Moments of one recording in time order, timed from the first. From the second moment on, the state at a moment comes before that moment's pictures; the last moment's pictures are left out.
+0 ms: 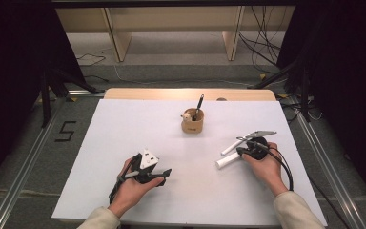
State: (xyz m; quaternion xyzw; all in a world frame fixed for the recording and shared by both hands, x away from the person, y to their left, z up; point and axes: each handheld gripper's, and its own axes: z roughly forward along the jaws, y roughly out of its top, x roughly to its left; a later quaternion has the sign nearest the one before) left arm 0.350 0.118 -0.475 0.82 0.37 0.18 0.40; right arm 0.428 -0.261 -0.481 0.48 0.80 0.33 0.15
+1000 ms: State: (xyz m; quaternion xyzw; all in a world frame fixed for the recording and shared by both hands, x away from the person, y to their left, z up) left arm 0.345 0.100 -0.476 0.83 0.34 0.15 0.42; right arm 0.405 -0.271 -0.475 0.48 0.77 0.37 0.19
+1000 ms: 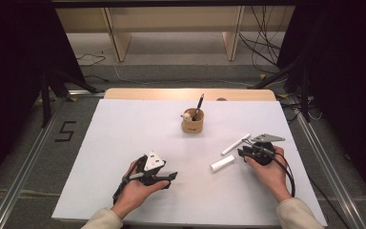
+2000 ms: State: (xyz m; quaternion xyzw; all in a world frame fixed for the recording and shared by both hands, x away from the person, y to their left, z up) left arm 0.364 -0.017 -0.486 0.85 0.27 0.14 0.44; right arm 0.395 -0.280 -0.477 0.50 0.74 0.39 0.21
